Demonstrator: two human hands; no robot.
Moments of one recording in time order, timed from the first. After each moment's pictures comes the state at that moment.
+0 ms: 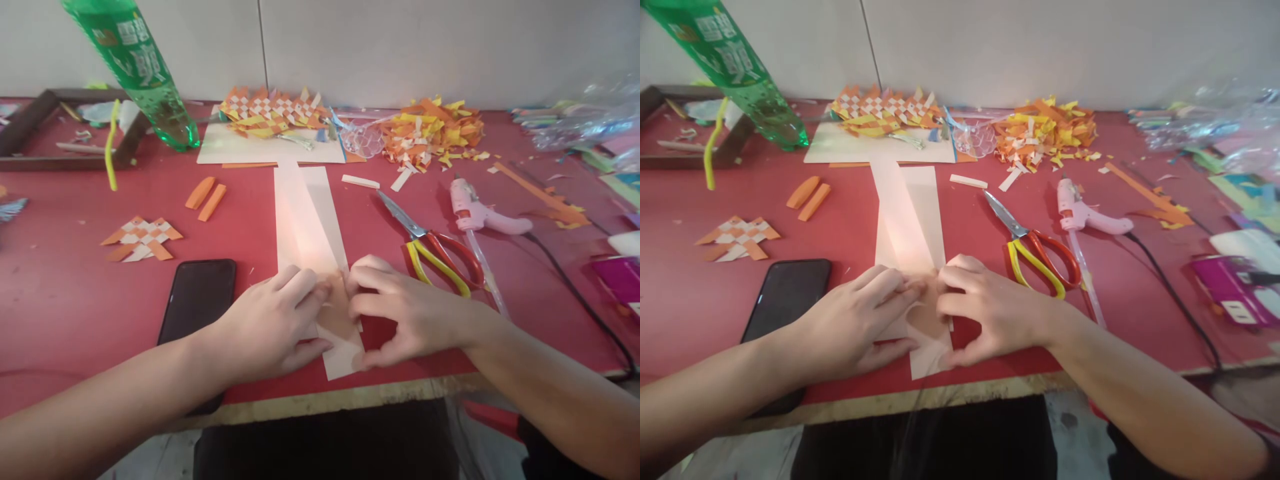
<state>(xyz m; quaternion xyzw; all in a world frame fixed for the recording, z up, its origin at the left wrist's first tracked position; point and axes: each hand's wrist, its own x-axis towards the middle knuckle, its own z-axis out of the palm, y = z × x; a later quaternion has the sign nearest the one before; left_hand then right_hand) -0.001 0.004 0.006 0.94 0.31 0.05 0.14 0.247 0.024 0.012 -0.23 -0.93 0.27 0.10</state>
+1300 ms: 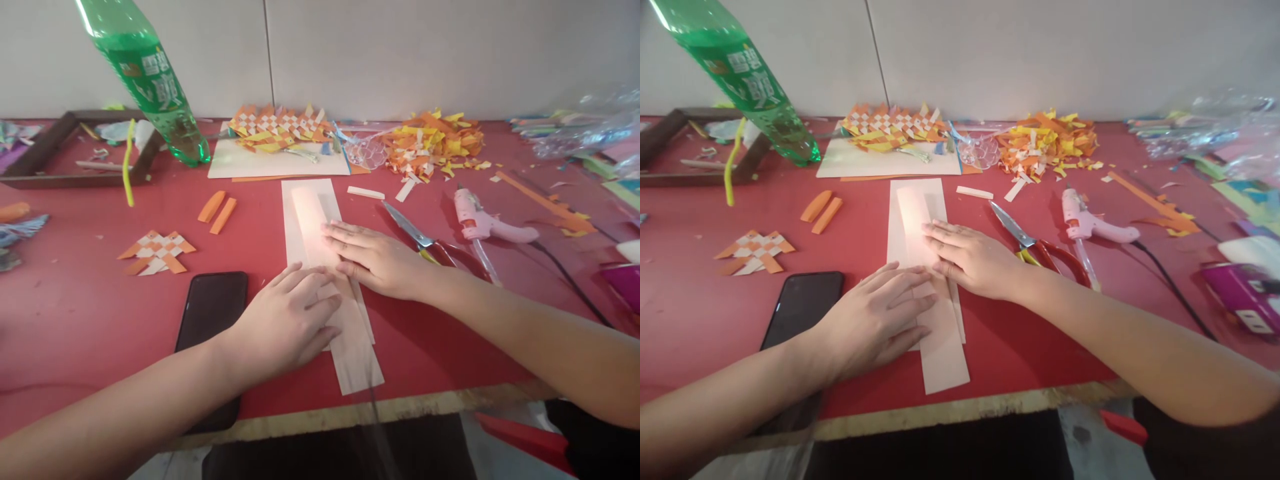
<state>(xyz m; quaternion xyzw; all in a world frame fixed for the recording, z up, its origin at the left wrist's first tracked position) -0.003 0.013 -0.003 0.94 0.31 0.13 0.11 0.229 0.083 -0.014 -0.30 -0.94 0.09 0.14</state>
